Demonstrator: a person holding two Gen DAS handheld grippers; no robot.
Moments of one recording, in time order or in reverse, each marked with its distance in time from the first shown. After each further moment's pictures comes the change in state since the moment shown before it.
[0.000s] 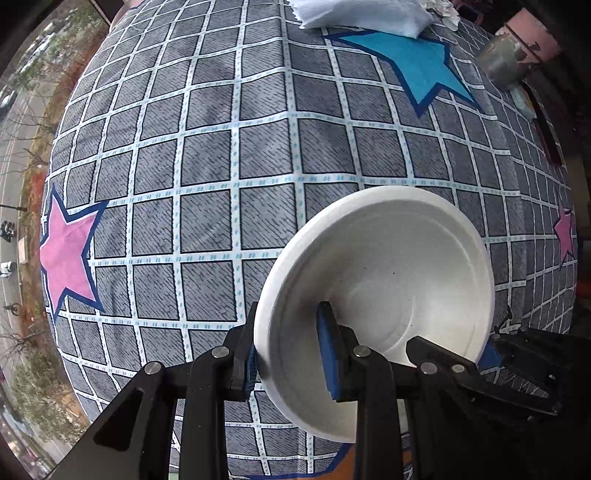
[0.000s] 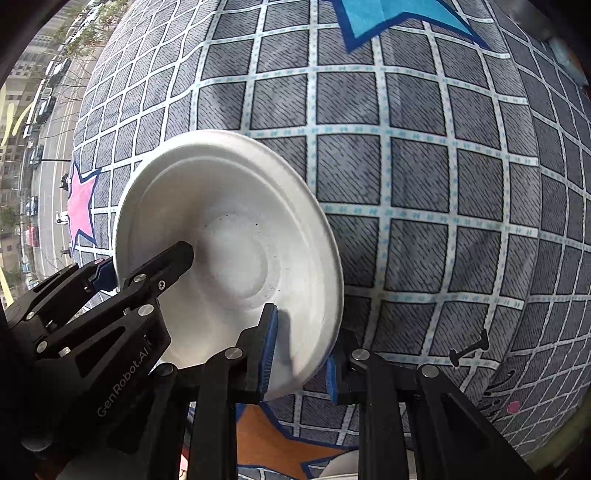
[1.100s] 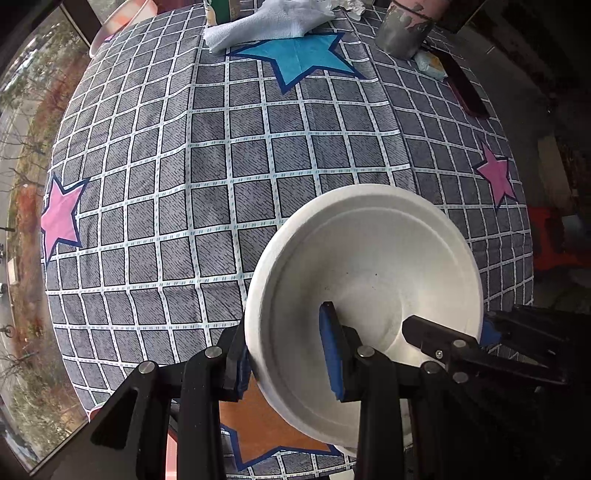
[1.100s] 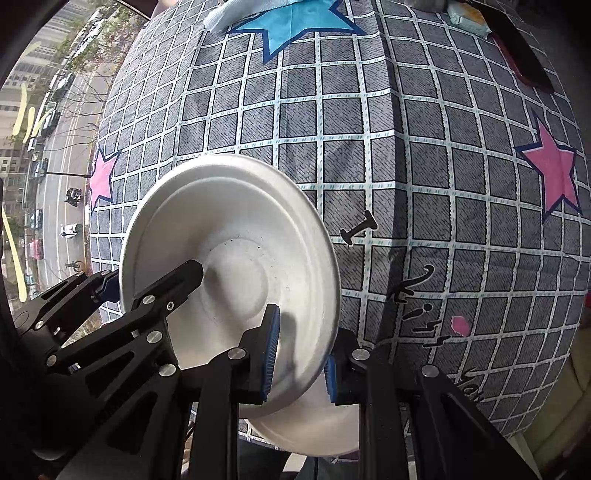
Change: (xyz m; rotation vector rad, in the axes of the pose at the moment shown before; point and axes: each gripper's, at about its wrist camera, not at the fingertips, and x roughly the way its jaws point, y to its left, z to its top) left arm -0.098 -0.159 -0.130 0.063 -0.040 -0.062; right arm -0.053 -0.059 -0.084 0.031 -0.073 0.020
